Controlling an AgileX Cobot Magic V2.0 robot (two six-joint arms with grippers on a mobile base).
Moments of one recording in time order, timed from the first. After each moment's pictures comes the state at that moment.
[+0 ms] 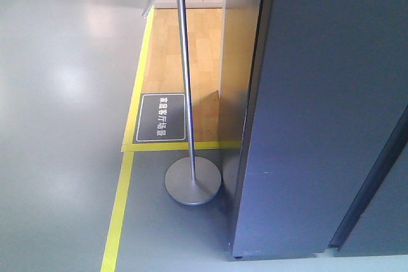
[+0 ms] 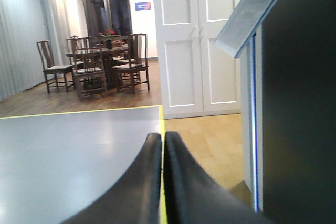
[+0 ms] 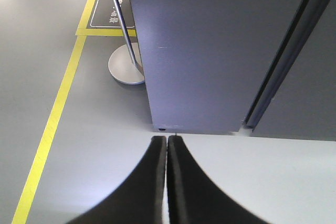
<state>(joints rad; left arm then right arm) 0.04 -0.01 0.03 0.00 -0.03 0.02 0.08 0.23 -0.55 0.01 1.05 0.01</state>
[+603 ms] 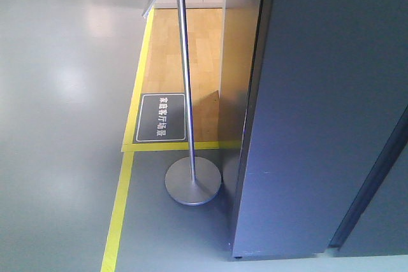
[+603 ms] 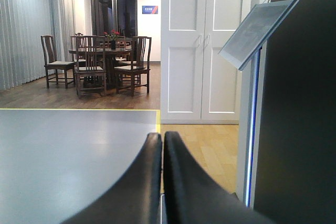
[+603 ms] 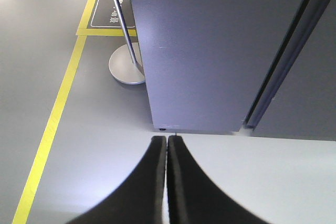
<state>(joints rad) 0.05 -0.01 0.03 -0.04 -0.05 -0.03 0.08 0.23 -0.55 0.01 1.05 0.01</state>
